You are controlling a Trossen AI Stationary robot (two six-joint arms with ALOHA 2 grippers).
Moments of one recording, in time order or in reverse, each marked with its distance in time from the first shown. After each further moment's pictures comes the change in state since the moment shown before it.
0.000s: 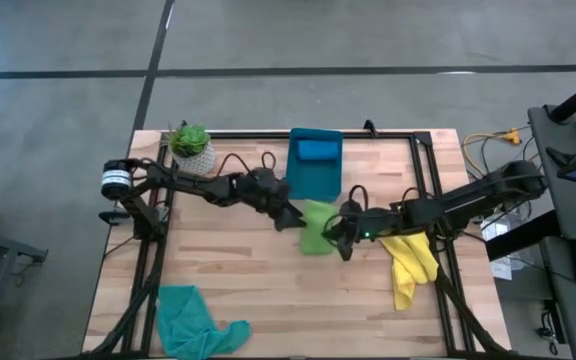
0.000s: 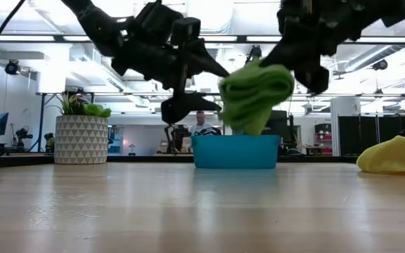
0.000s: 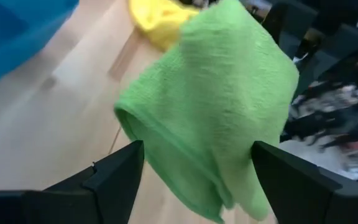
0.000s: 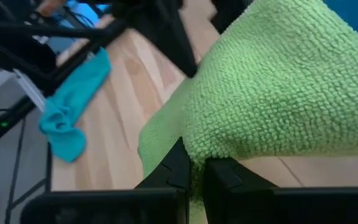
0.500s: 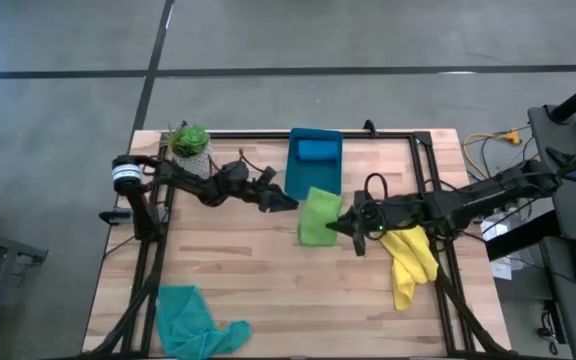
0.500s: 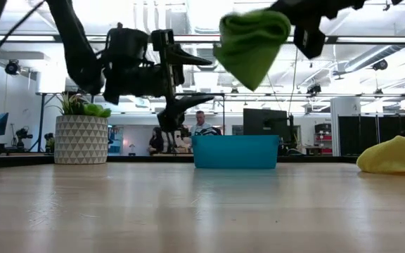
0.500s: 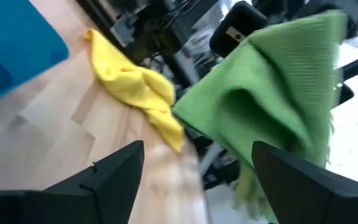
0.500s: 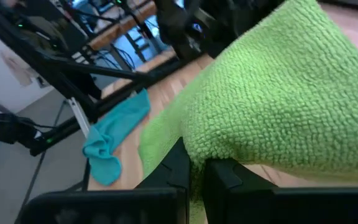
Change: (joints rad) left arm 0.126 0.083 -0.260 0.764 0.156 -0.323; right arm 0.005 -0.168 0.034 0.011 0.007 -0.161
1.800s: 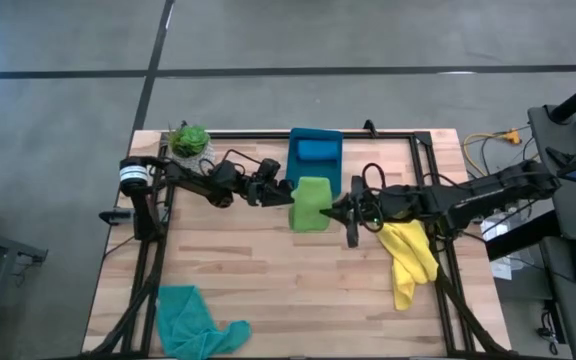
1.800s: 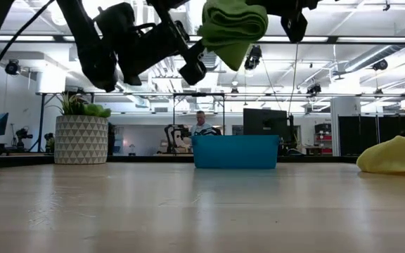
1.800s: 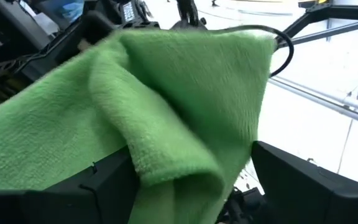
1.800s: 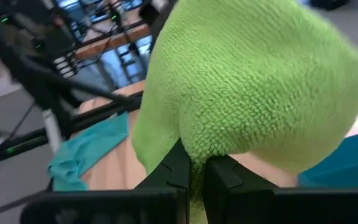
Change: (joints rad) left arm -0.054 0.048 0.121 0.460 0.056 -0.244; right arm -0.053 0.038 0.101 -0.005 0.056 -0.209
